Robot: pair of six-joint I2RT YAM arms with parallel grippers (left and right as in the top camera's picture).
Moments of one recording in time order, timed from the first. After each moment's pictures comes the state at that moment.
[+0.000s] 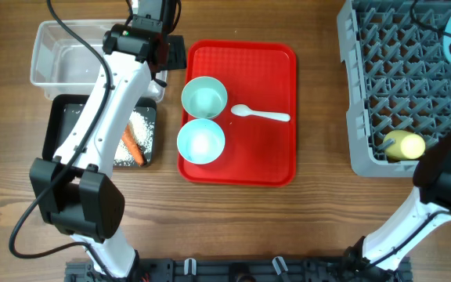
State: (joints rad) left arm -0.27 1.88 1.77 -0.96 -0.35 -0.31; right arm -0.43 2.10 1.80 -0.17 0.62 -0.55
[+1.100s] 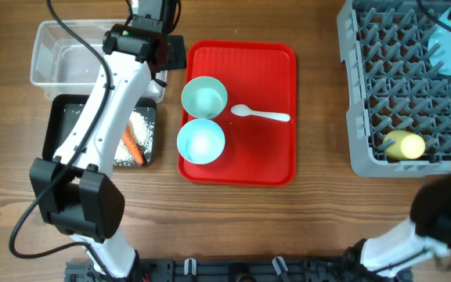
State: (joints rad) left arm -0.27 1.88 1.77 -0.96 -0.35 -0.31; right arm -0.41 1.80 1.80 -0.43 0.01 -0.18
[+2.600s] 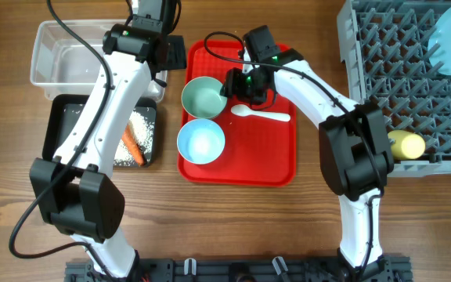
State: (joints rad) left arm -0.27 1.88 1.77 -0.96 -0.35 -0.31; right arm 0.42 2.22 1.69 -0.64 -0.38 0.56
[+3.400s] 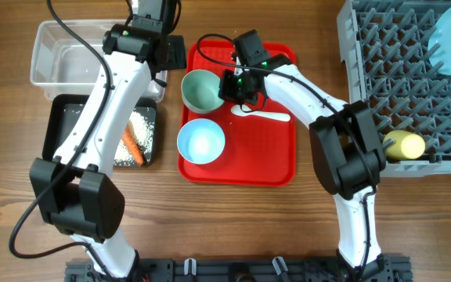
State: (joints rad) left arm -0.27 1.88 1.77 -0.96 -0.35 -0.31; right arm 0.45 2.25 1.69 -0.58 -0.36 0.65
